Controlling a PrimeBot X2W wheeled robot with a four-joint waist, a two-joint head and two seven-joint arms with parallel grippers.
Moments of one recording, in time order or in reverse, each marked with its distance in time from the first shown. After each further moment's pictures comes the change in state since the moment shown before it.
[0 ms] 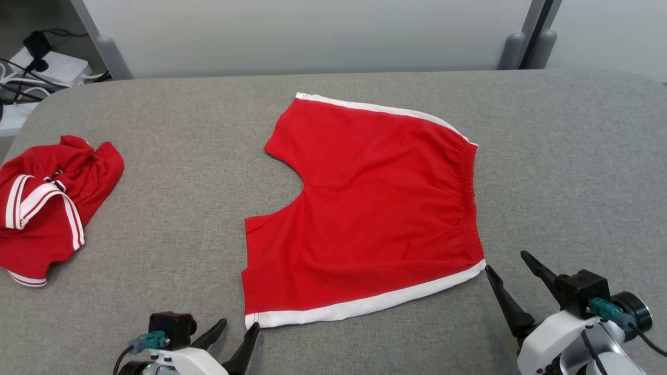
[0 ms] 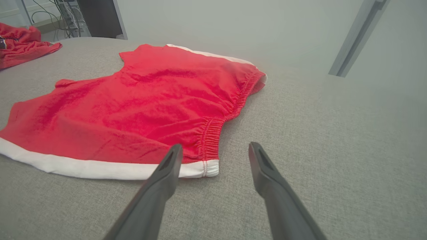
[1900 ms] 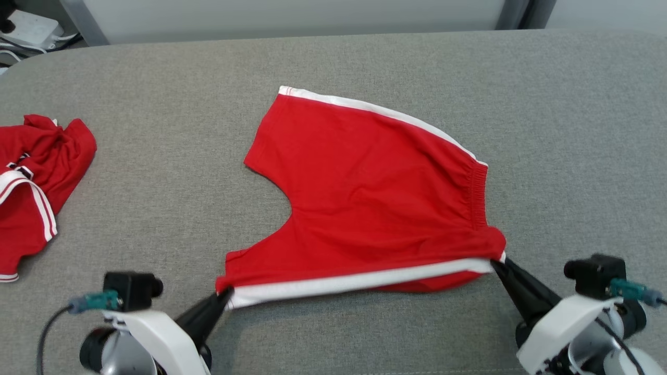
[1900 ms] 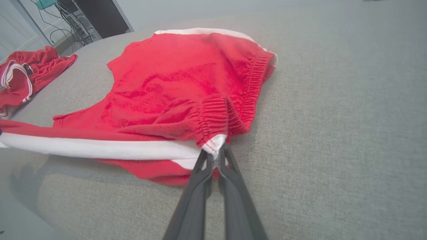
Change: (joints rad) left arm 0.074 0.156 0.075 -0.459 -0.205 0.097 0.281; right arm 0.065 -0.020 -0.022 -0.212 0.247 0.000 0.229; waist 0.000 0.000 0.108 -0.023
